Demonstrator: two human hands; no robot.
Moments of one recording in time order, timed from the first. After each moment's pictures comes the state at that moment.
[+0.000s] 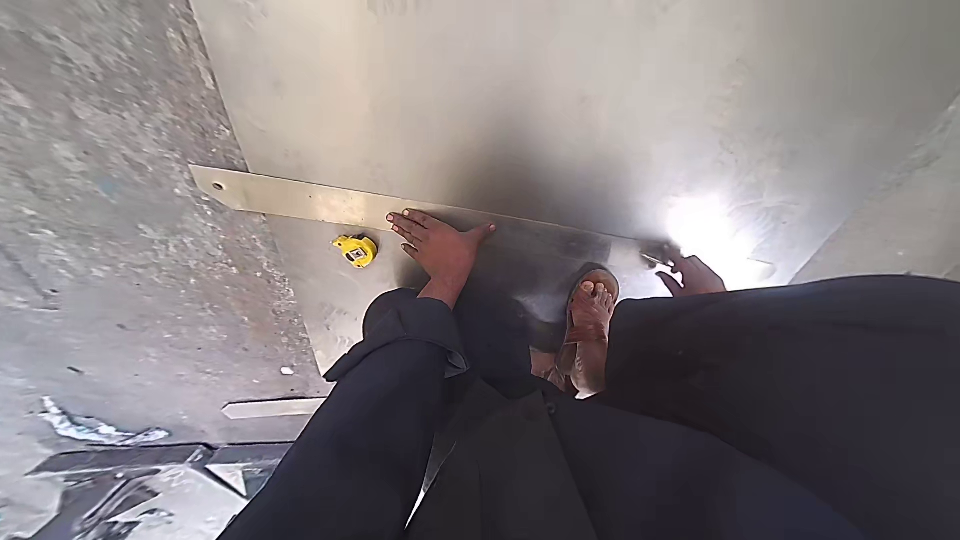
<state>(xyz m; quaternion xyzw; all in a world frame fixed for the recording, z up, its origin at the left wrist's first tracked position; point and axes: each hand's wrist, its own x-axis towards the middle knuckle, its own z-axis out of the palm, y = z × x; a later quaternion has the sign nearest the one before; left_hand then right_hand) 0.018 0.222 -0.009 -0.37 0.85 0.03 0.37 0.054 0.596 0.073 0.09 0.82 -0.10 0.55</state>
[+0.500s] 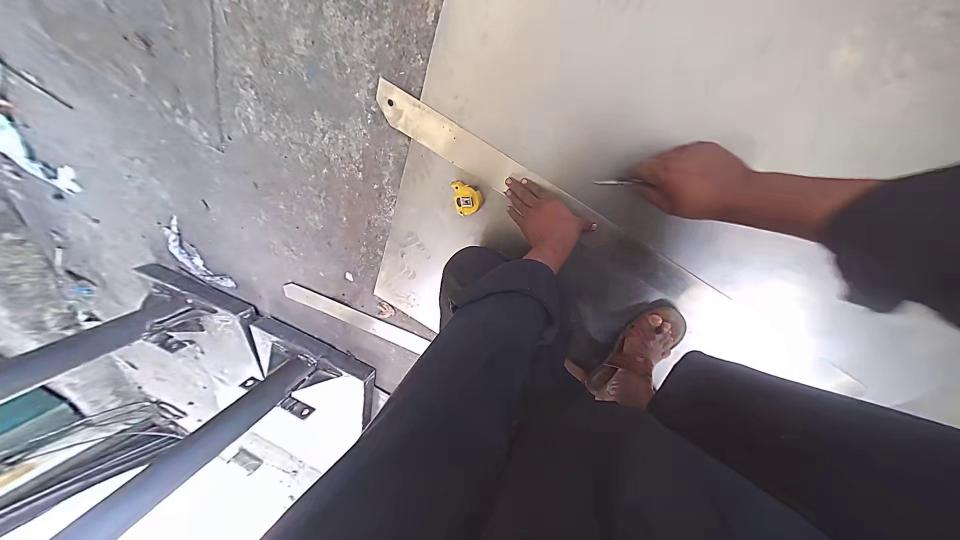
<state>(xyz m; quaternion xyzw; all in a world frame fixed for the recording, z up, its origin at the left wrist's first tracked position) 0.004 0.226 -0.001 -0.40 0.81 0.04 0.41 -0.136 0.398 0.022 -0.53 0.76 -0.16 0.35</state>
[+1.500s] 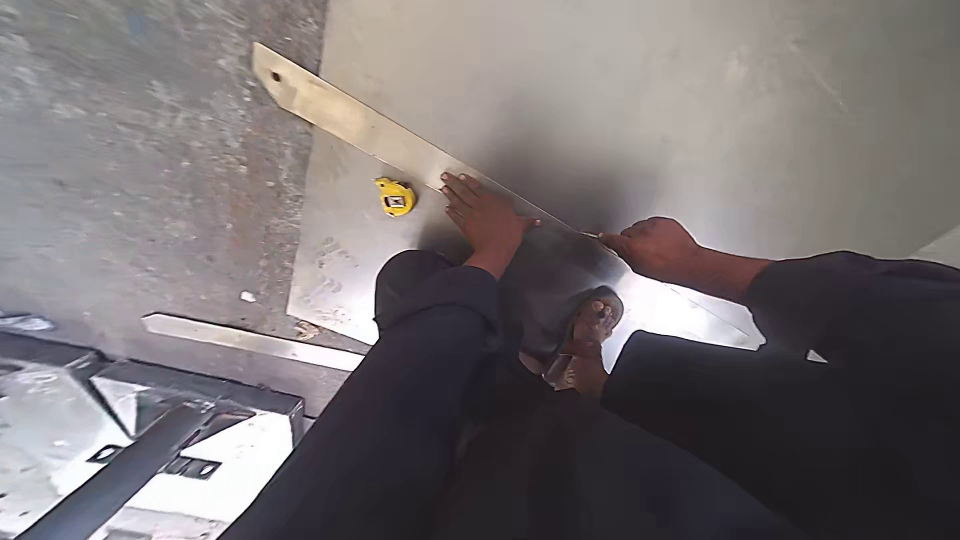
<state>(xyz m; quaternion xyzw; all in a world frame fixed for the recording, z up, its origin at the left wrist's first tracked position) 0.014 0.224 -0.005 -0.39 0.84 0.07 0.38 -0.056 0.493 0.017 -0.53 0.77 -0.09 0.36</state>
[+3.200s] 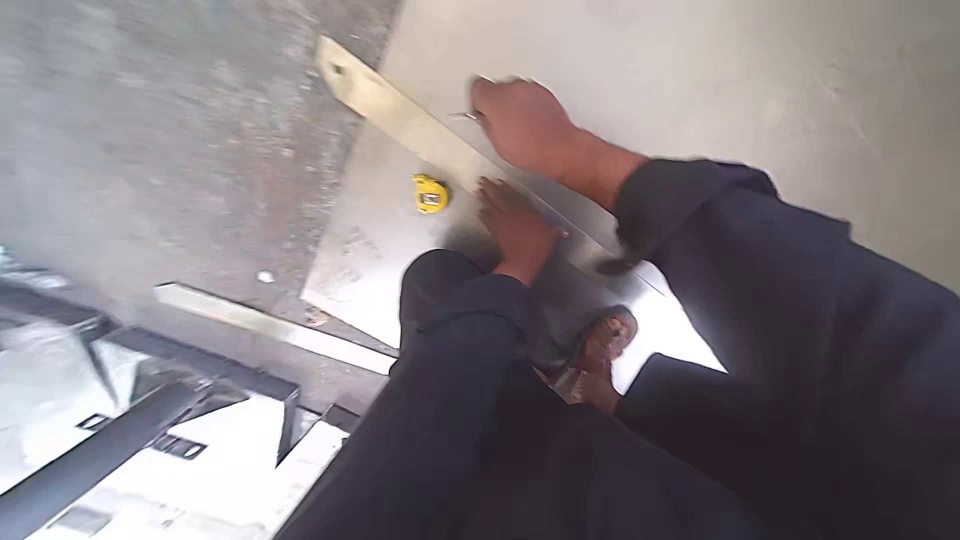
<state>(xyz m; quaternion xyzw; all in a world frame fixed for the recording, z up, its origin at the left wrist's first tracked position) 0.017 0.237 0.056 -0.36 0.91 0.16 0.11 -0.134 0.189 0.052 -0.44 0.82 -0.16 0.34</state>
